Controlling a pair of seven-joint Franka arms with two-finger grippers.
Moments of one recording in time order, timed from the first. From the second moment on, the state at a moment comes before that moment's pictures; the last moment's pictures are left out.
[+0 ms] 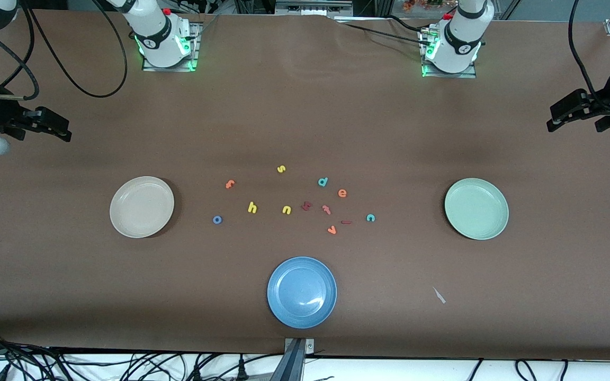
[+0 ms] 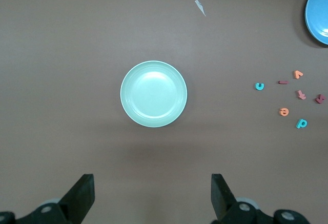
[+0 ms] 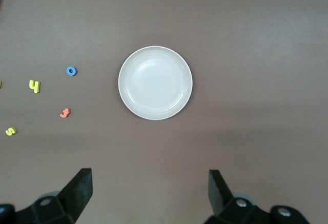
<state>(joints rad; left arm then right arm) 0.03 0.02 -0.04 -1.50 -0.02 1.50 -0.04 0.08 0.05 -0.05 -1.58 -0.02 1.59 0.04</state>
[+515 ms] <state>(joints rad) 0.03 0.05 -0.04 -1.50 -0.06 1.50 -0.04 0.08 0.05 -0.05 -1.58 -0.02 1.59 0.04</state>
